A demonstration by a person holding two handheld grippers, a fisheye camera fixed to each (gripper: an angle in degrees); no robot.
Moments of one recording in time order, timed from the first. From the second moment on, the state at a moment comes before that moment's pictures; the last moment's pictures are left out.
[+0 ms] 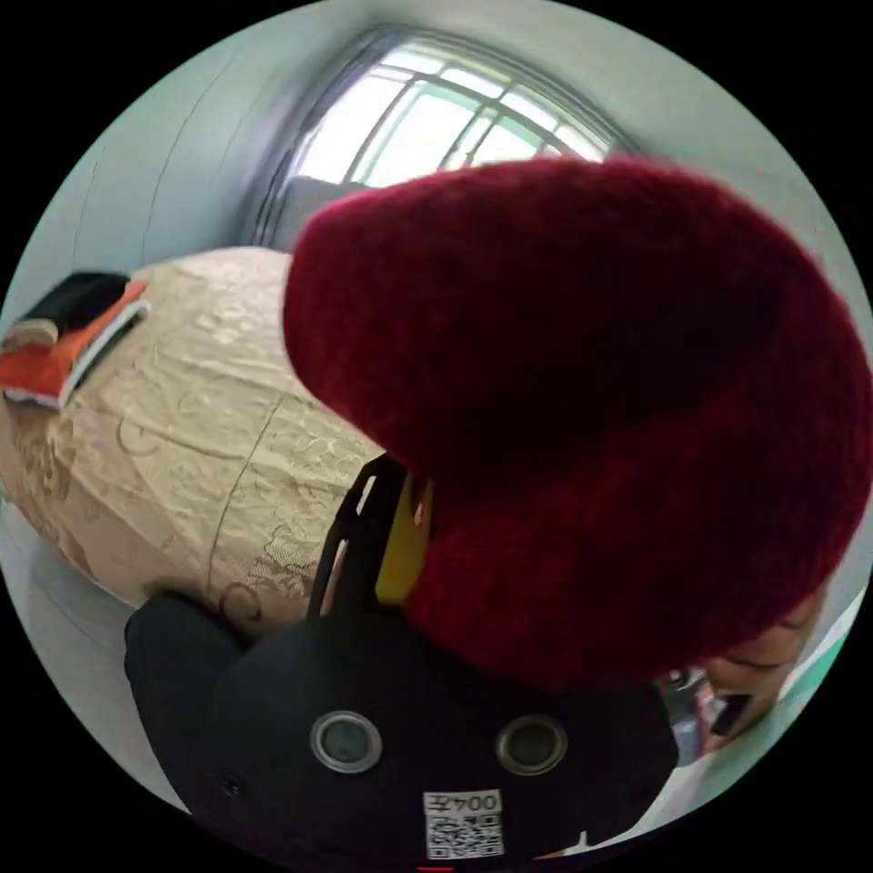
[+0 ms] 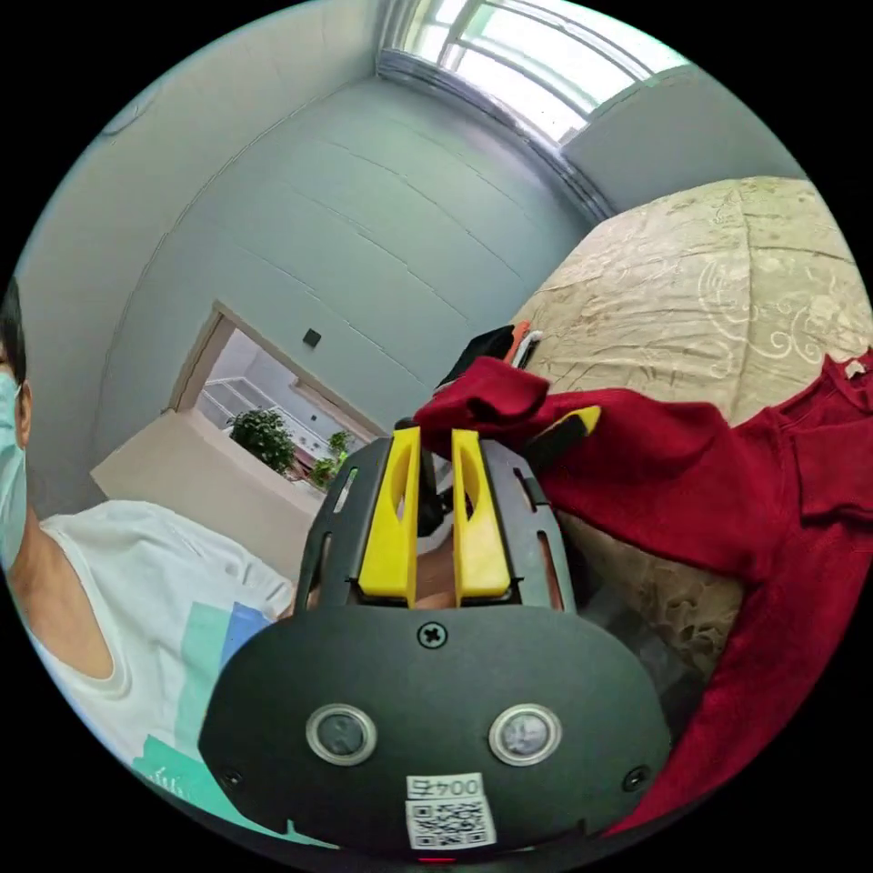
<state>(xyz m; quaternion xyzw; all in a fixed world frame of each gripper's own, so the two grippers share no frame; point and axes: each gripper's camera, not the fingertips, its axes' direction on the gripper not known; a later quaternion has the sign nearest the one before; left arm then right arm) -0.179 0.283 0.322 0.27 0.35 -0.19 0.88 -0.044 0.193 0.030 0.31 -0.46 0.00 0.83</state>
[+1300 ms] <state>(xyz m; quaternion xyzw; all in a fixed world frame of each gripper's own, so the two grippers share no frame) -0.038 0.122 0.402 0.17 0.30 0.08 0.93 0.210 0.177 0.069 0.32 0.06 0.33 0.89</state>
